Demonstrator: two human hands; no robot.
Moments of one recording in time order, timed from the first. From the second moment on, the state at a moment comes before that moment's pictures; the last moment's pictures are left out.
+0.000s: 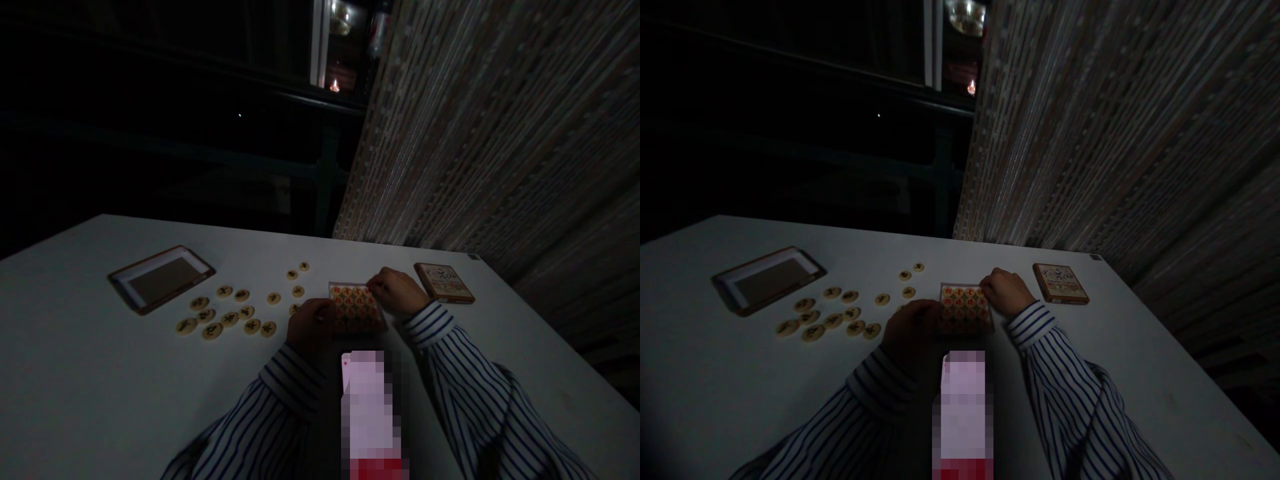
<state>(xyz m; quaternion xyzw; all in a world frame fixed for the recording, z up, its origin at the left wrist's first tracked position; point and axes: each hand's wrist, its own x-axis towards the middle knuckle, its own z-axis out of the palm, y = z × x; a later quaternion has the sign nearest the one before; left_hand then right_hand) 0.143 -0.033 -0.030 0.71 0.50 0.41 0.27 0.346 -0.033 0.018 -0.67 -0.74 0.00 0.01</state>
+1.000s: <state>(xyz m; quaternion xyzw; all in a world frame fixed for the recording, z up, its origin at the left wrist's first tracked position) 0.139 -0.034 -0.032 0.76 0.49 0.34 0.26 0.356 -0.085 -0.010 -0.68 -0.70 0.06 0.22</state>
